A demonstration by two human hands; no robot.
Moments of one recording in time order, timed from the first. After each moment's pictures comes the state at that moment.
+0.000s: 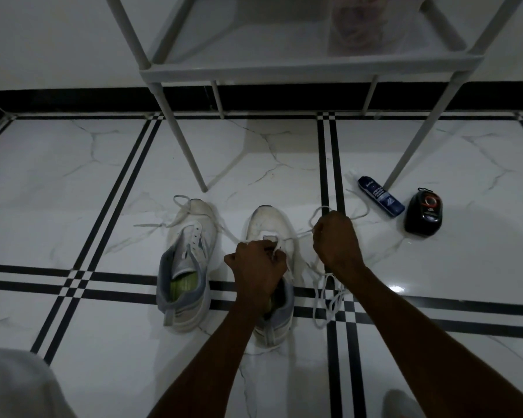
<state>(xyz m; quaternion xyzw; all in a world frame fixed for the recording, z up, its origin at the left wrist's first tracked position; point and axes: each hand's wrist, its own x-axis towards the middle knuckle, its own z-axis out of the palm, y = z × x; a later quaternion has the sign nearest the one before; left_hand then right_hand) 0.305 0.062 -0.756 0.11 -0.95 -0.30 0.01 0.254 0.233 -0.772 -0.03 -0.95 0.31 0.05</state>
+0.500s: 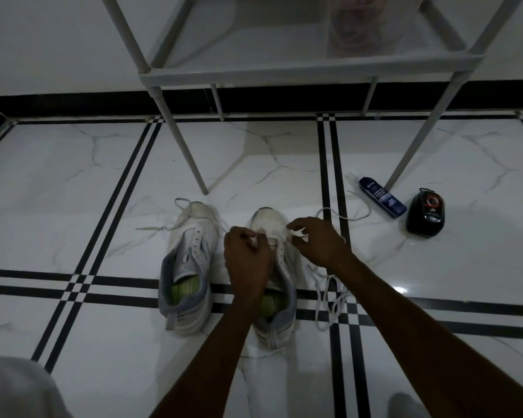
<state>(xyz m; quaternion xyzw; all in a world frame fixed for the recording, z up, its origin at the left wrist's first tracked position) 0.296 0.055 -0.745 0.22 -0.84 -0.49 0.11 0.250 0.216 -0.763 0.09 -0.91 0.39 -0.06</state>
